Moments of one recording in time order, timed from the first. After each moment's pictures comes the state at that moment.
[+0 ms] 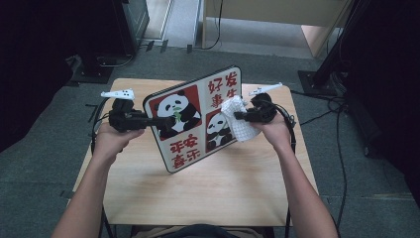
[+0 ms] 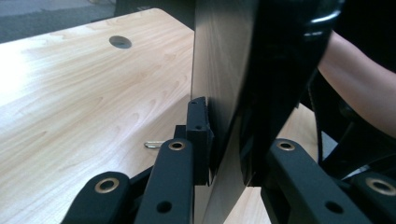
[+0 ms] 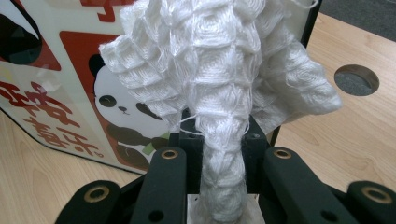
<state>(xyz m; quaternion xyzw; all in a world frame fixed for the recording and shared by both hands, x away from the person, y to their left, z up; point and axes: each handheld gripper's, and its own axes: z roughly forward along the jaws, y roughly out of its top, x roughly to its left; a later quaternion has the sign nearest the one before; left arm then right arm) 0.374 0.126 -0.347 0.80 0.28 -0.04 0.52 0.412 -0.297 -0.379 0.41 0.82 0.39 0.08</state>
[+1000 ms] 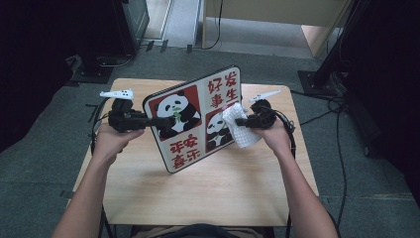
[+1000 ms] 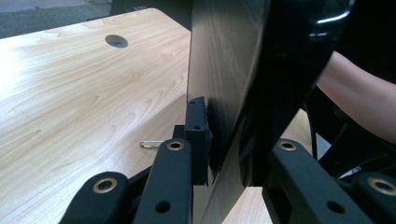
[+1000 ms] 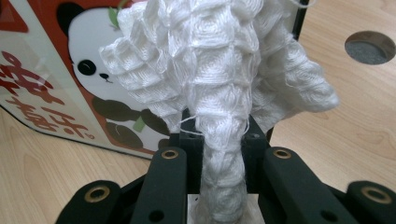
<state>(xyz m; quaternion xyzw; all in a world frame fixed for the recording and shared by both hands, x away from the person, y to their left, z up) 0.375 0.128 -0.349 0.80 0.29 -0.06 0.53 0.409 -0.301 -0.402 0.42 0.83 0.37 0.06</state>
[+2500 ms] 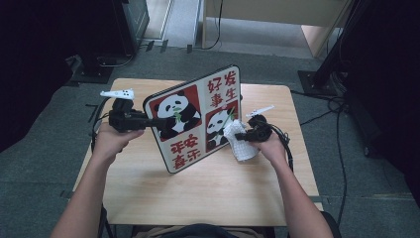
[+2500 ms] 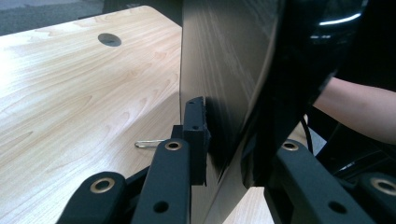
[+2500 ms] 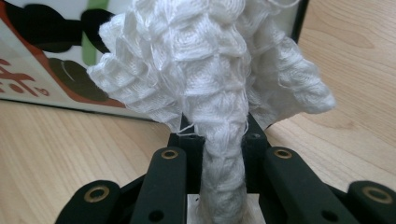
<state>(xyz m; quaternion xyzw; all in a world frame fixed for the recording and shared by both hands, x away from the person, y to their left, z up) 0.376 0.128 -0.348 0.80 0.28 -0.07 0.52 0.405 -0.306 -0.468 0.44 0.83 0.33 0.03</state>
